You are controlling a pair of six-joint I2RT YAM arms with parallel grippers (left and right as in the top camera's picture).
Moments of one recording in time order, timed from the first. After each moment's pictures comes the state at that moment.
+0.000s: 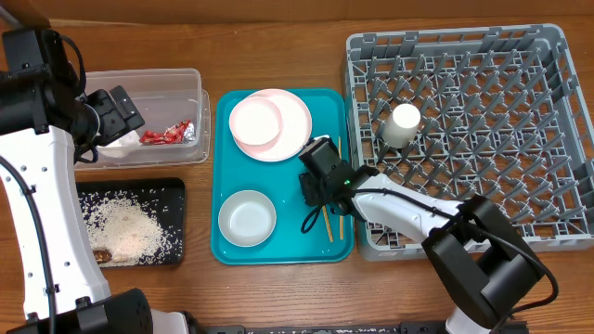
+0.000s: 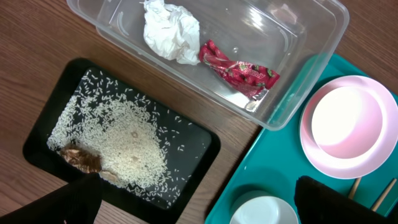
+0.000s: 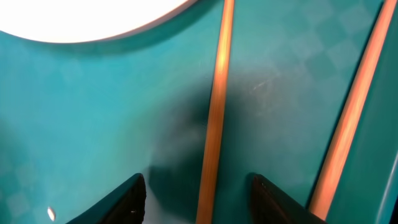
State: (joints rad) left arm 0.27 1.61 1.86 -1.44 -0.03 -0.32; right arm 0.70 1.85 1.01 -0.26 0.09 0.41
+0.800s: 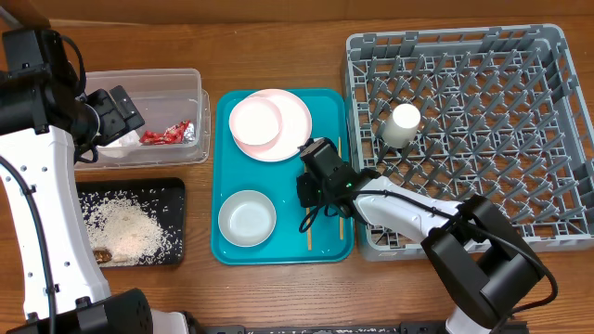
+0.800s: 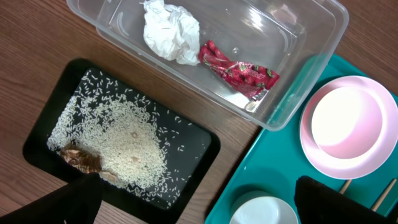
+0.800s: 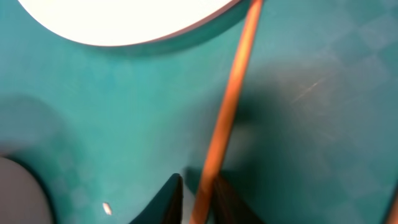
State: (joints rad) left arm 0.27 1.61 1.86 -1.44 -0.03 -0.32; right arm 0.70 1.85 0.99 -0.18 -0.05 0.48
